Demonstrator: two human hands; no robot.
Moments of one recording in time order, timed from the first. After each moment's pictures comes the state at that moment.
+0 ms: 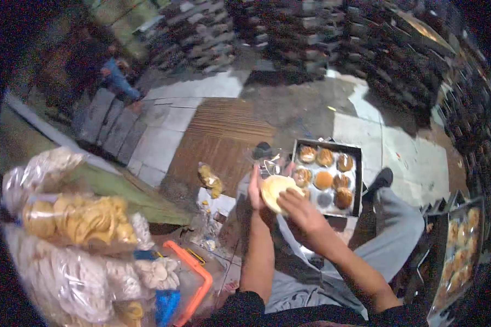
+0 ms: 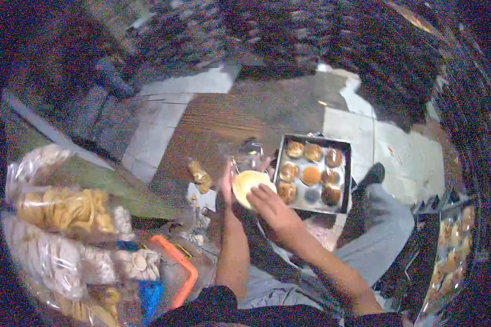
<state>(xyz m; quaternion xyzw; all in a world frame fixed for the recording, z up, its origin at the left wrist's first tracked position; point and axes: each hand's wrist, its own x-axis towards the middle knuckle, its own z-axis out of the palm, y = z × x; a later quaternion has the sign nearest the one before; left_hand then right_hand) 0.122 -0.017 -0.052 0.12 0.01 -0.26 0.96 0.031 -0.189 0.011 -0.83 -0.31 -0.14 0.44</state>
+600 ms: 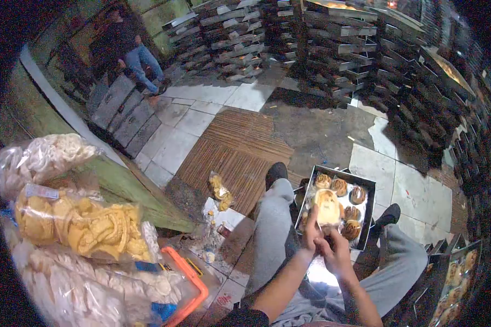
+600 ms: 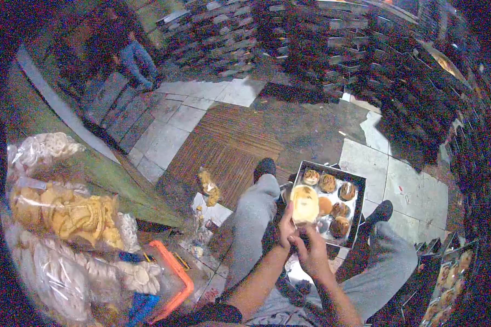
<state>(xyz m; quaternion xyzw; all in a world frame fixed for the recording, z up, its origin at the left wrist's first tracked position) 0.102 -0.106 -0.112 0.22 0.12 -0.13 0.96 0.035 -0.196 -0.016 -0.83 -0.03 0.05 0.55</state>
